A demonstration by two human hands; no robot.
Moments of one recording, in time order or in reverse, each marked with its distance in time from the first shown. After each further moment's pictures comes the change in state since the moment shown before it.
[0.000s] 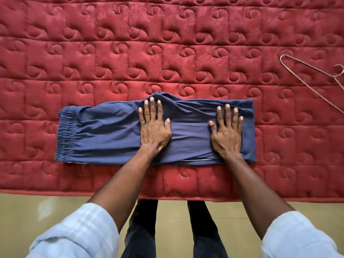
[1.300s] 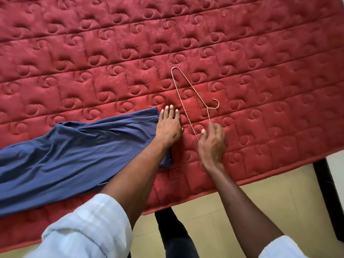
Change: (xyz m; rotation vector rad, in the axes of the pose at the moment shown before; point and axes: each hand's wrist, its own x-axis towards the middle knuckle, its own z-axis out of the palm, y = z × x) left_hand 0.043 0.344 0.037 0.135 -0.466 0.397; right_hand -0.030 0.207 -0.064 0.406 0.352 0.447
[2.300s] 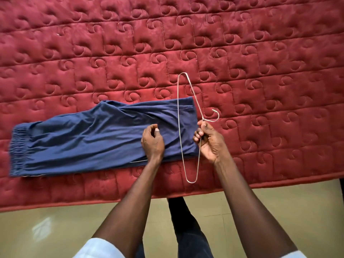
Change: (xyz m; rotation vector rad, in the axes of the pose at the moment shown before) left_hand -0.131 -0.101 0.044 -1.054 0.742 -0.756; right_hand -0.044 -0.097 0.009 1.485 -0.728 0.762
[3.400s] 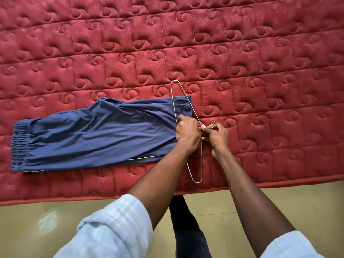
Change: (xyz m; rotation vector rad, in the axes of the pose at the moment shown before) left_hand -0.041 0.096 0.070 0.789 -0.575 0.126; right_hand 0.029 -0.007 -0.037 -0.519 0.328 -0.118
